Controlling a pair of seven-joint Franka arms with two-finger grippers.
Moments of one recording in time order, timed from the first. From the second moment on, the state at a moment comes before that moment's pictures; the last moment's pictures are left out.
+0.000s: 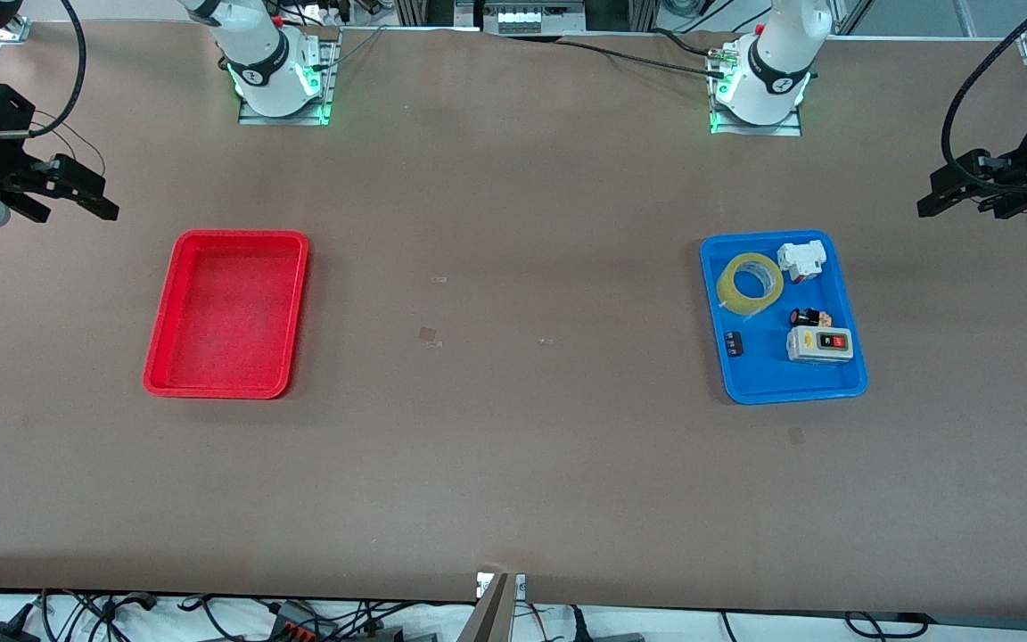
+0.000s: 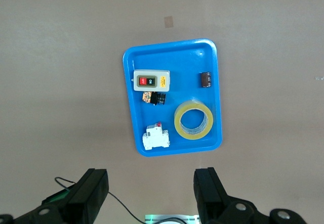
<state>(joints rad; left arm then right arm) 0.05 0.02 -0.04 -1.53 0.01 1.44 0.02 -0.05 -0.10 0.01 -1.81 -0.01 1.68 -0.05</state>
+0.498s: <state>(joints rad) 0.05 0.02 -0.04 -1.53 0.05 1.44 0.02 -0.05 -0.10 0.01 -1.81 -0.01 1.68 -0.05</state>
